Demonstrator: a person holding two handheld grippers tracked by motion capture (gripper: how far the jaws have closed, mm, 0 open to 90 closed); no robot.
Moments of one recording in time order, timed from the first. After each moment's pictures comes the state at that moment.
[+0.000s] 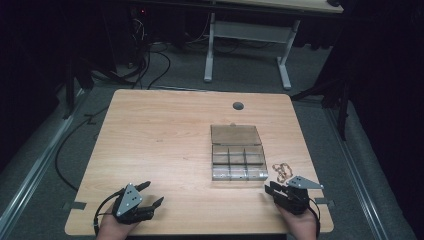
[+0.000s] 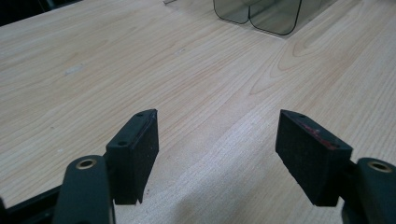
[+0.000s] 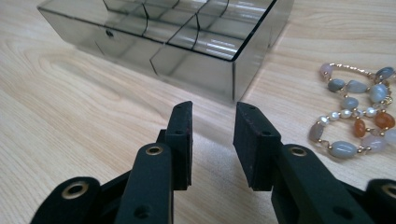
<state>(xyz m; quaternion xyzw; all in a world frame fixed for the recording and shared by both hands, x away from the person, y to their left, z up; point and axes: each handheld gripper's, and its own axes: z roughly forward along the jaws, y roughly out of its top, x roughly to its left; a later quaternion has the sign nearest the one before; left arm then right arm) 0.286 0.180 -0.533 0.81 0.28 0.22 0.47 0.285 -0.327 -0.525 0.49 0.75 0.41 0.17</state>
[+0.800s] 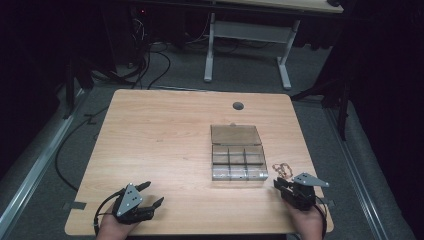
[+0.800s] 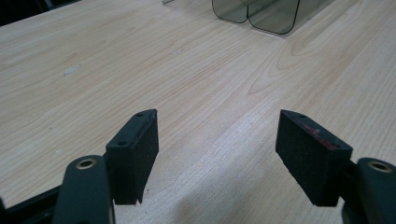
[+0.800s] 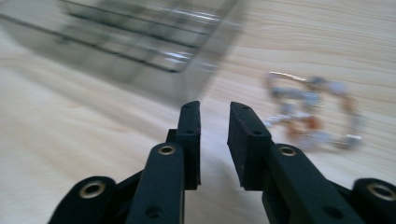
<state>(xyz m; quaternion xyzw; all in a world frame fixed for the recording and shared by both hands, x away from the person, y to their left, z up) 0.286 0.179 -0.533 0.81 0.28 0.22 0.47 0.292 -0.344 -0.516 0.51 0.74 0.37 0.23</state>
